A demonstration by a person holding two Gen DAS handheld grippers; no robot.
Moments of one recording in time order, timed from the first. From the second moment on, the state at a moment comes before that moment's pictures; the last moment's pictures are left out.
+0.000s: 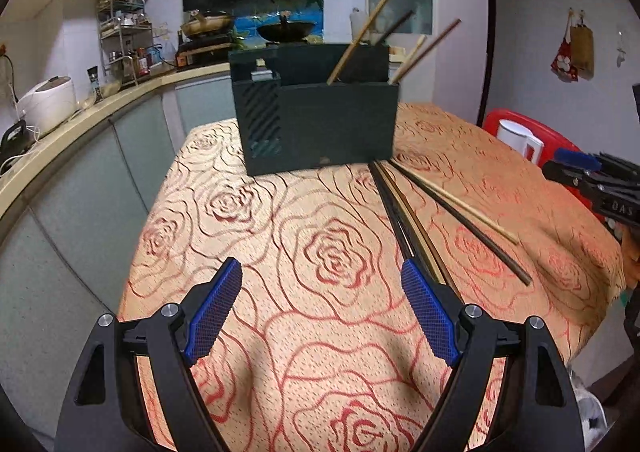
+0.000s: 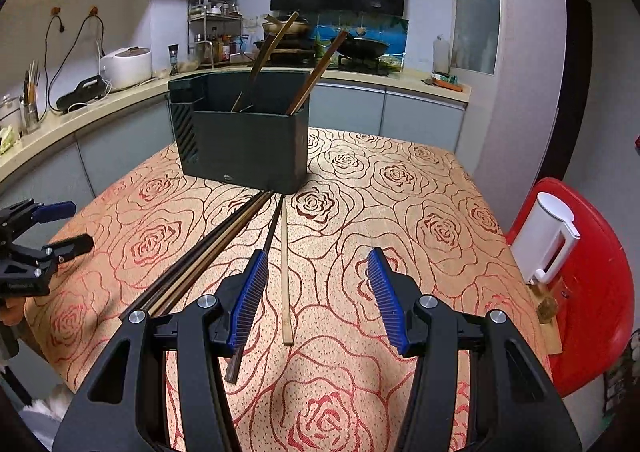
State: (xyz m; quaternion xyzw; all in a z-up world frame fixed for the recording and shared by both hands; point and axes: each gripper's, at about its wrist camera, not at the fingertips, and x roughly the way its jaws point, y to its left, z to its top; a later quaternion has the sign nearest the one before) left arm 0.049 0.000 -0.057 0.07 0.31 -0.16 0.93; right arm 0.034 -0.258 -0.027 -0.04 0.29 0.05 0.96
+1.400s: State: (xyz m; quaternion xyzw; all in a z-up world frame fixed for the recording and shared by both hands) left arm 0.048 -0.022 -0.103 0.11 0.38 -0.19 0.90; right arm 0.043 -0.270 -0.071 -0.03 0.34 0.05 0.94
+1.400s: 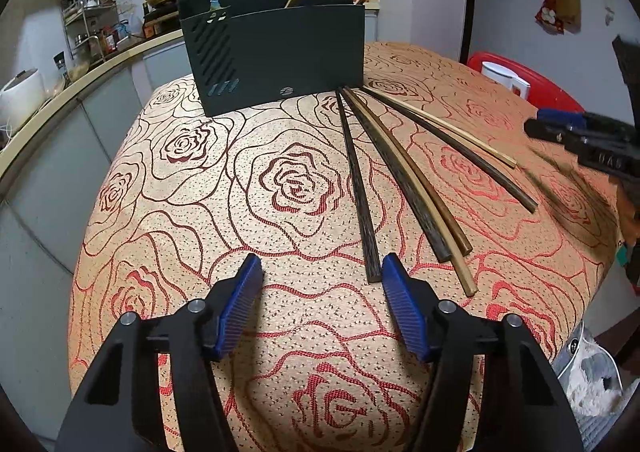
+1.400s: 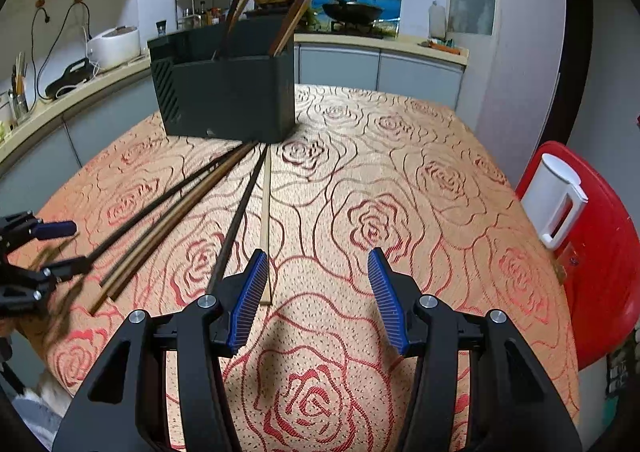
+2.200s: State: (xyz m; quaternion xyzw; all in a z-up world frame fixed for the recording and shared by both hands) left arm 0.052 -0.036 -0.103 0.08 0.38 -0.21 0.90; right arm 0.061 -0.235 -0.096 -0.05 0.38 0.09 0.92
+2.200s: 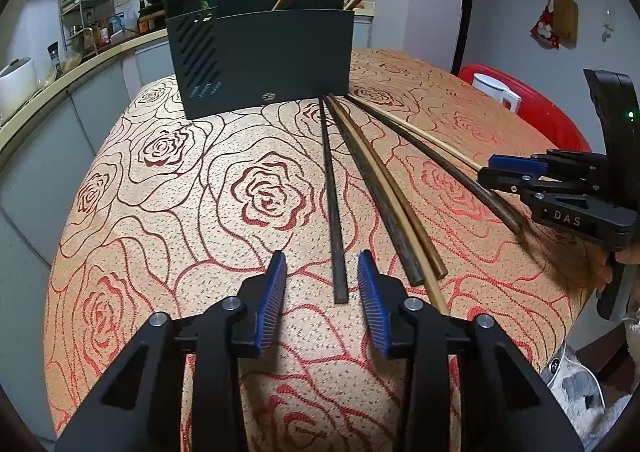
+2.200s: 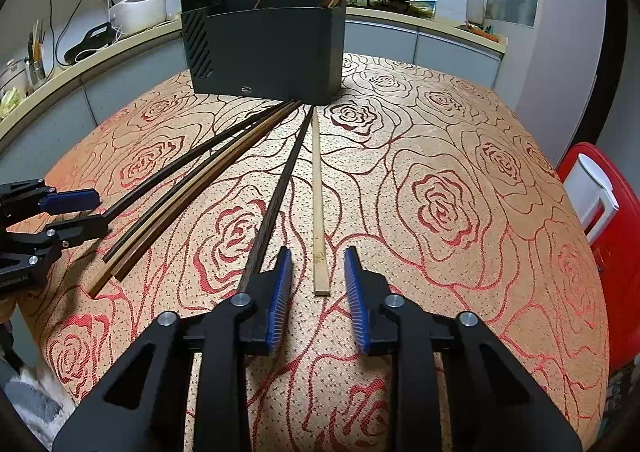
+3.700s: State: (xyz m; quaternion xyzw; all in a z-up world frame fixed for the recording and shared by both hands) left arm 0.062 -0.008 0.051 0.08 0.21 -0.19 0.96; right arm 0.052 -0.279 0.032 0.02 0.25 0.11 0.96
